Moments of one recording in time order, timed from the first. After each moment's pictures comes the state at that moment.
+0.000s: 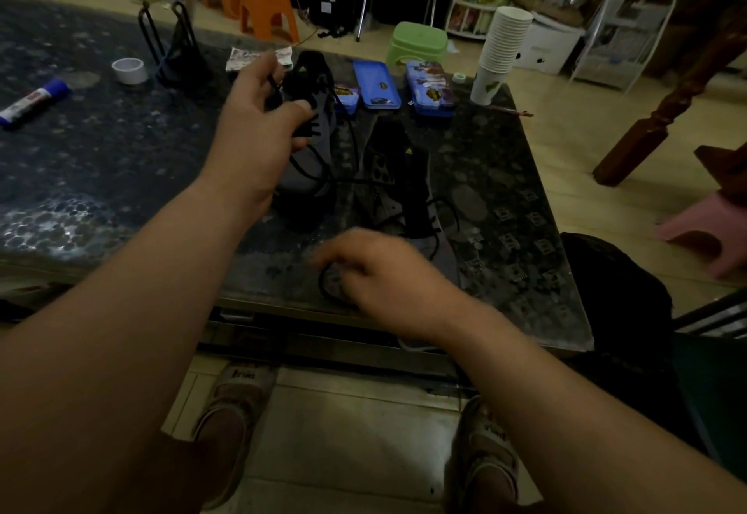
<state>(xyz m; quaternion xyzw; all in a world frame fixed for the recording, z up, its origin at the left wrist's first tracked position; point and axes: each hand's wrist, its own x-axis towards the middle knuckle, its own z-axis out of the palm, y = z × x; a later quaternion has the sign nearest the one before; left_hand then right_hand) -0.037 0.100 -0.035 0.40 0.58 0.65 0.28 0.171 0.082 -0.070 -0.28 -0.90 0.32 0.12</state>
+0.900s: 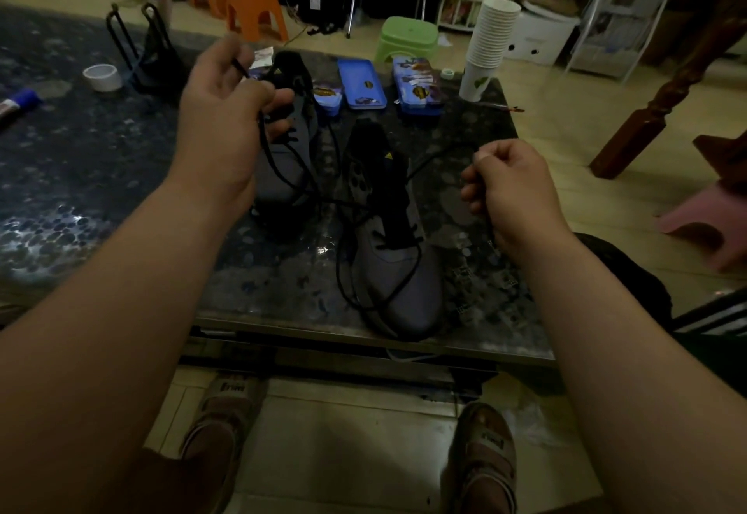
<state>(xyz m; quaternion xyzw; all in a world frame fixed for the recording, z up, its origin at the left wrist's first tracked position) -0.038 0.123 -0.031 0.38 0.53 0.70 0.30 0.240 0.206 -0.048 -0.55 -0.57 0.44 0.42</state>
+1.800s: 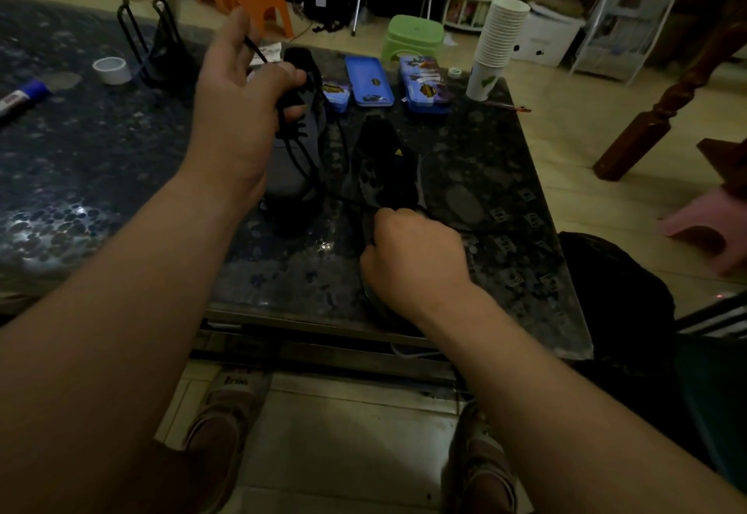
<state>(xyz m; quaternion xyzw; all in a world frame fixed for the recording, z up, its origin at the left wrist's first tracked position) -0.024 0.114 -0.017 0.41 0.51 0.70 0.27 0.174 0.112 -0.075 -0.46 -0.88 0.02 0.10</state>
